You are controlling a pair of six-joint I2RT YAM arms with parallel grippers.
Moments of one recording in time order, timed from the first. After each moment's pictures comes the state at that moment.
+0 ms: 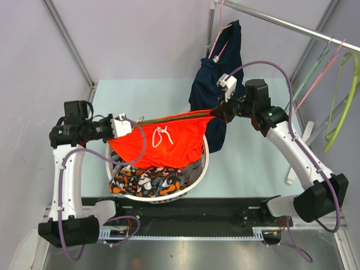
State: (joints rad) left arm 0.14 1.07 1.30 -1.14 0.80 1.44; right arm 0.37 1.34 1.33 -0.46 -0.55 -0.21
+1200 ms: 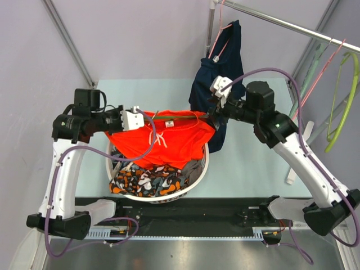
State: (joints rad) left arm -0.13 1.15 1.50 -1.18 0.52 1.29; right arm 0.56 1.23 1.40 -0.44 -0.44 -0.32
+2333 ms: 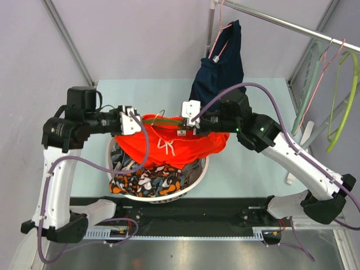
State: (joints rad) left arm -0.22 1.14 1.69 -1.29 0.72 1.26; right arm 0.87 1.31 1.57 -0.56 -0.43 -0.62
